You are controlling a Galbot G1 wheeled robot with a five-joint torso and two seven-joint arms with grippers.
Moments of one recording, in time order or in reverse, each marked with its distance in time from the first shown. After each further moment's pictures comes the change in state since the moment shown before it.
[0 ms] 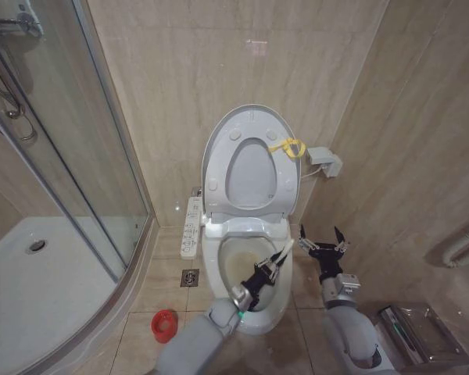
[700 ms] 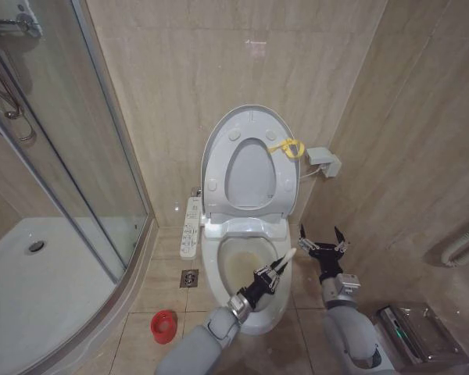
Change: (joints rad) left arm 0.073 0.011 -0.050 -0.061 0.111 0.008 -0.033; right arm 0.000 0.000 0.000 0.000 0.000 0.000 0.000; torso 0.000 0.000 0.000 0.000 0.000
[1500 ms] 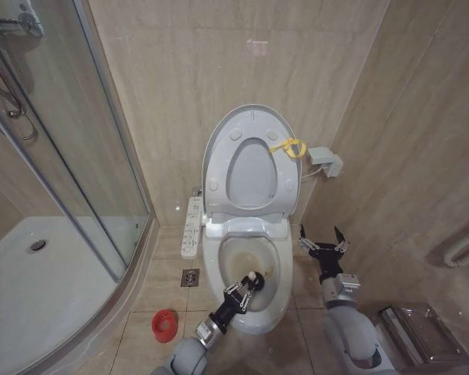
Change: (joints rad) left arm 0.269 0.214 -0.172 -0.359 0.049 0.032 -0.025; right arm 0.000 0.000 0.000 0.000 0.000 0.000 0.000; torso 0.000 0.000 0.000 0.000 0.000
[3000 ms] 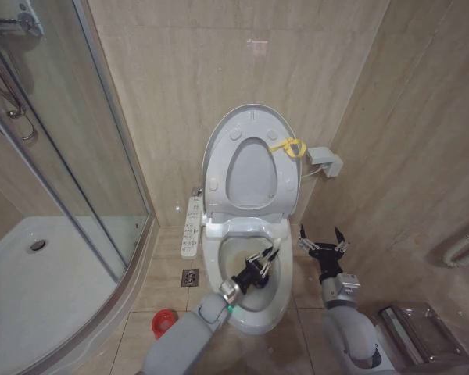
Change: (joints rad) left arm -0.365 -0.190 0.163 0.334 -0.112 -0.053 0.070; right arm 0.000 0.000 0.000 0.000 0.000 0.000 0.000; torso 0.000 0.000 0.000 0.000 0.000
